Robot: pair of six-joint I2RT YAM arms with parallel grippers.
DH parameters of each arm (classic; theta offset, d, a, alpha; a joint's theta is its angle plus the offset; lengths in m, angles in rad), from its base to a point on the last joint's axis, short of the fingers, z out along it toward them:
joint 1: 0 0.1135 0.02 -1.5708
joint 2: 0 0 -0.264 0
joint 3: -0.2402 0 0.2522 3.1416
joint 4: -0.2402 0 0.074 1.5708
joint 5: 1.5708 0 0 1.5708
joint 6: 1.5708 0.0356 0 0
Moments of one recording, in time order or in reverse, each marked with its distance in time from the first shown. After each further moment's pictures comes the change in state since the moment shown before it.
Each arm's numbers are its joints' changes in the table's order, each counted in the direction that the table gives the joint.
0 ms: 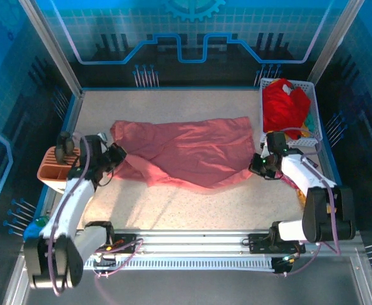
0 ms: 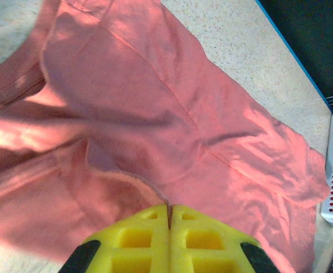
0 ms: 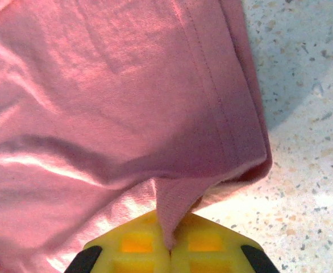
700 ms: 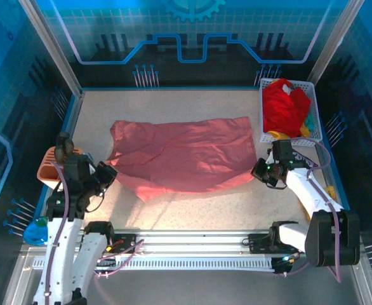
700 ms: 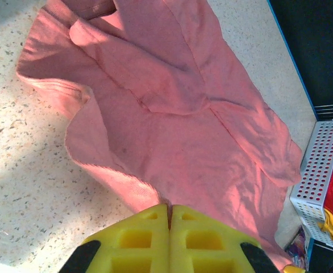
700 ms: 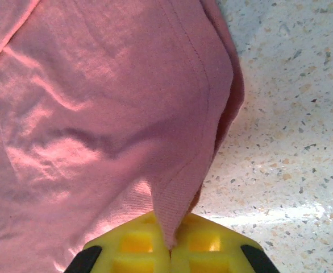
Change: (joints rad) left arm -0.019 -0.357 -0.135 -0.548 -0.051 -0.175; right arm -0.029 -0.172 0.104 0.003 -0.038 0.140
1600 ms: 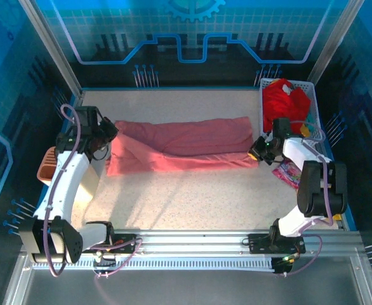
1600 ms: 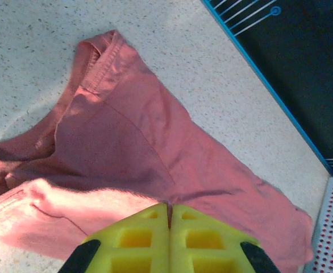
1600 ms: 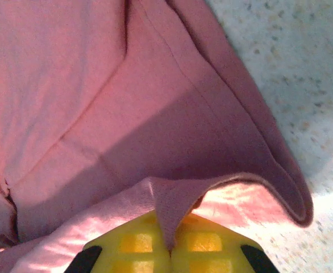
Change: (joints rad) left arm 0.000 0.615 -0.309 0.327 -0.138 0.086; right arm -0.067 0.441 -0.324 0.067 -0.124 0.092
